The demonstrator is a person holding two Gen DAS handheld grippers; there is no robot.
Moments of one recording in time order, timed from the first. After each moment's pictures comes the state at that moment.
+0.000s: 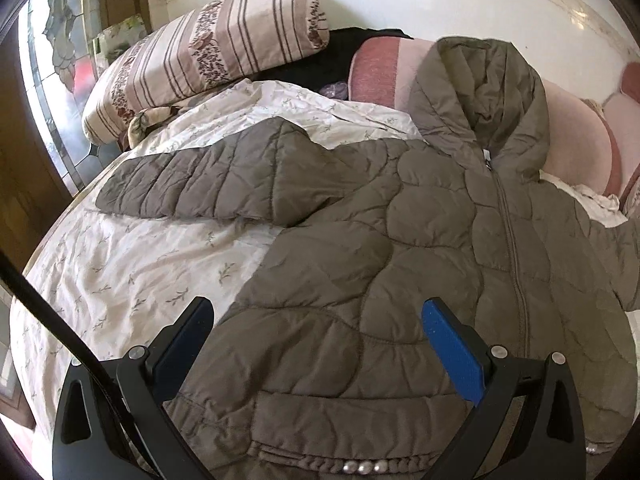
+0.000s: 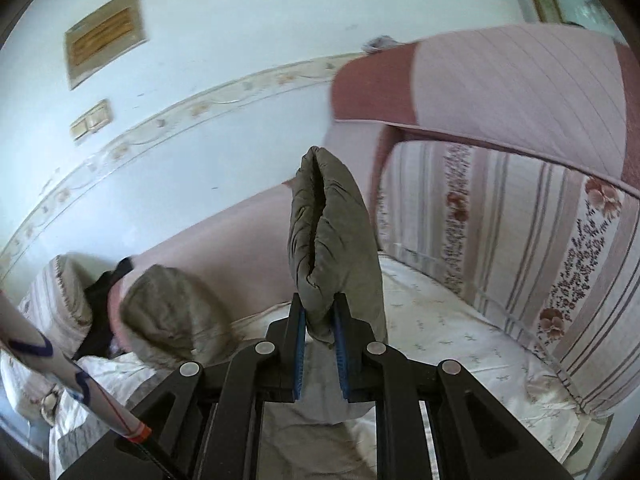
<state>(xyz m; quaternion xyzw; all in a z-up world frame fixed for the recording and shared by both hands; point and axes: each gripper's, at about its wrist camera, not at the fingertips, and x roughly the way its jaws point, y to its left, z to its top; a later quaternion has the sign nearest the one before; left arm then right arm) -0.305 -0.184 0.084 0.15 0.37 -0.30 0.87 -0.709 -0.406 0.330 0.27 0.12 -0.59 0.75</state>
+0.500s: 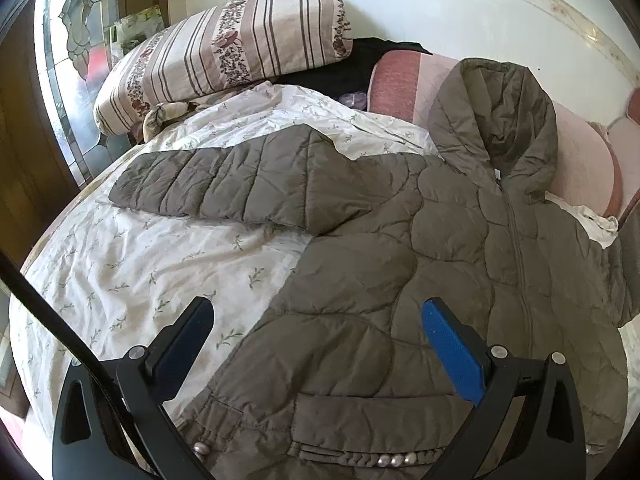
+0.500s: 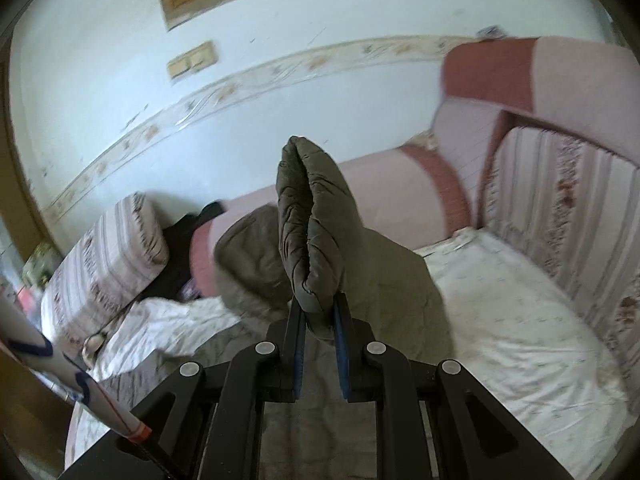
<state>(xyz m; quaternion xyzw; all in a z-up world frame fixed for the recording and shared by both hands) -0.286 -0.156 0.096 0.12 0.37 -0.29 0.87 -0.569 -0.357 0.314 0.26 0.17 -0.47 0.83</state>
